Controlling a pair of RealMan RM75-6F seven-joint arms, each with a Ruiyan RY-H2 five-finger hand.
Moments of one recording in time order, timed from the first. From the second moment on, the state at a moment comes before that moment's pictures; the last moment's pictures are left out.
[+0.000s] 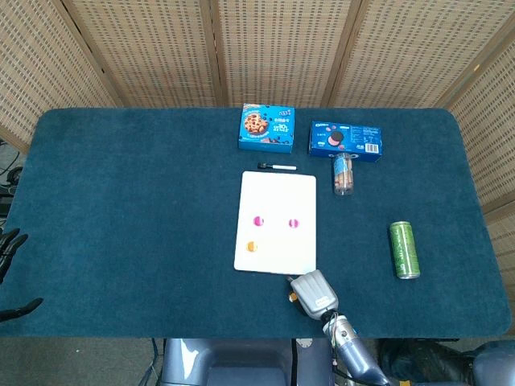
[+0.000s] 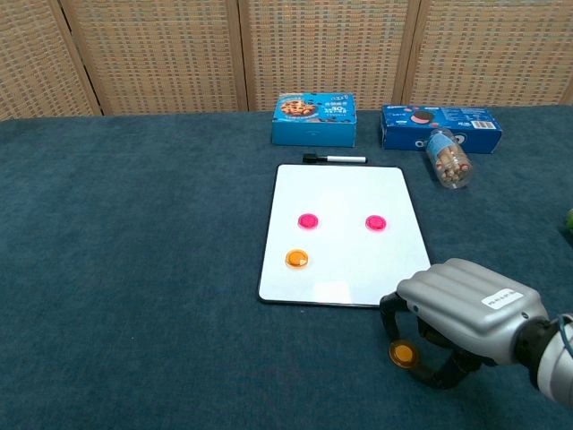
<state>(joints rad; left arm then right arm) -0.04 -0.96 0.05 -1.59 1.66 1.56 -0.24 0.52 -1.70 -0.05 -1.67 -1.12 1.14 -0.79</state>
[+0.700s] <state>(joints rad) -0.04 -0.96 0.05 -1.59 1.66 1.56 -0.24 0.56 -1.68 0.07 -1.73 -1.07 1.14 -0.79</state>
